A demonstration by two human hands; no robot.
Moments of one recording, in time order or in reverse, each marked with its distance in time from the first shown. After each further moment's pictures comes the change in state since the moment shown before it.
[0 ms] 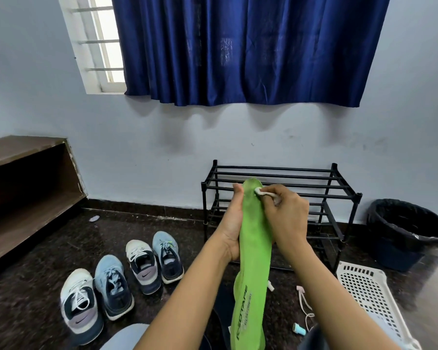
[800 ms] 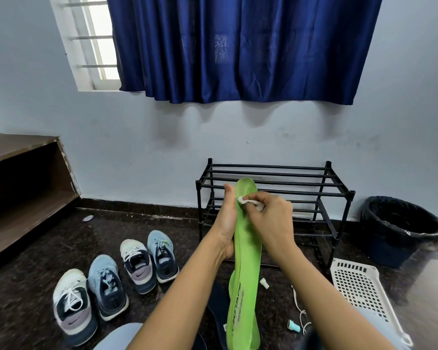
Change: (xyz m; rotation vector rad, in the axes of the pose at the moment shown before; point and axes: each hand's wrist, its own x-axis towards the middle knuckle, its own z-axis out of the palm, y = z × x) left_hand 0.001 -0.003 0.005 0.091 0.114 -0.013; right_hand -0.010 -0.006 -0.001 0.031 -0.202 0.017
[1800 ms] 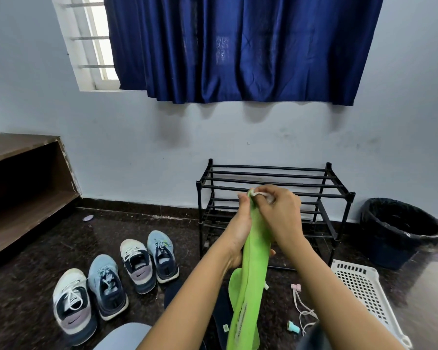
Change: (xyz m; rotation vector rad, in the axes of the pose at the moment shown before) left_hand -0.006 -0.012 0.010 0.175 0.053 -0.062; right_hand 0.015 0.006 -0.009 0.048 0.040 0.003
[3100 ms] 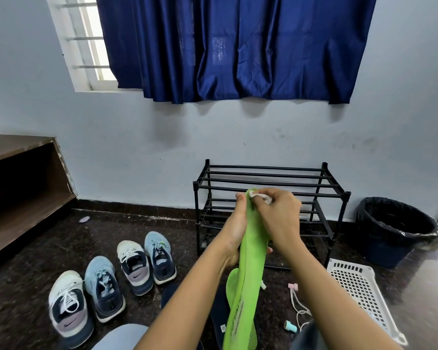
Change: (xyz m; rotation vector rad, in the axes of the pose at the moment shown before) left_hand 0.006 0.000 0.001 -0.021 -0.029 0.012; right_hand -0.003 0.005 -0.002 0.050 0.047 0.098
